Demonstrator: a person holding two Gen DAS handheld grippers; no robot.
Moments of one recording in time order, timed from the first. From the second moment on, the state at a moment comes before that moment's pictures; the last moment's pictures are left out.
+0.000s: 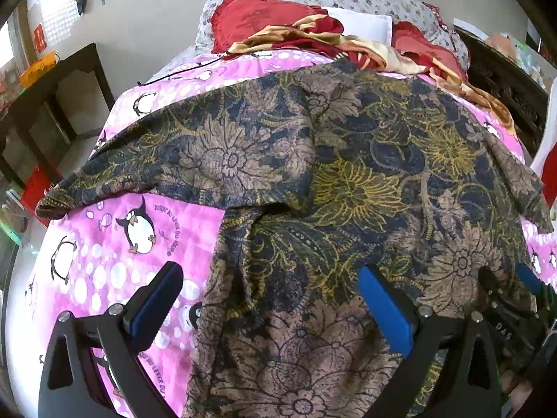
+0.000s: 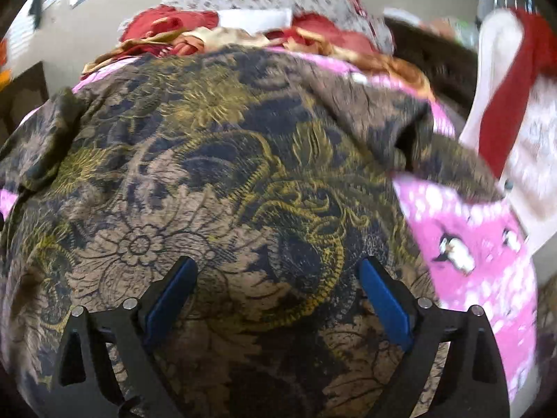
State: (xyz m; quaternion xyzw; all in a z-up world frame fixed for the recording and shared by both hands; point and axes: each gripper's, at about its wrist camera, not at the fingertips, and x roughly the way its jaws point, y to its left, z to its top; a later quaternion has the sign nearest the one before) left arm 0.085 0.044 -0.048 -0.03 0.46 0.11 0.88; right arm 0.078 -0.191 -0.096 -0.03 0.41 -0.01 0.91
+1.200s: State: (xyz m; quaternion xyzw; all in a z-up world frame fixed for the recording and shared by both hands) left arm 0.031 0.197 -0.020 -0.12 0.40 0.06 0.91; right arm 0.066 -0.157 -0.093 -0.13 0.37 -0.03 0.92
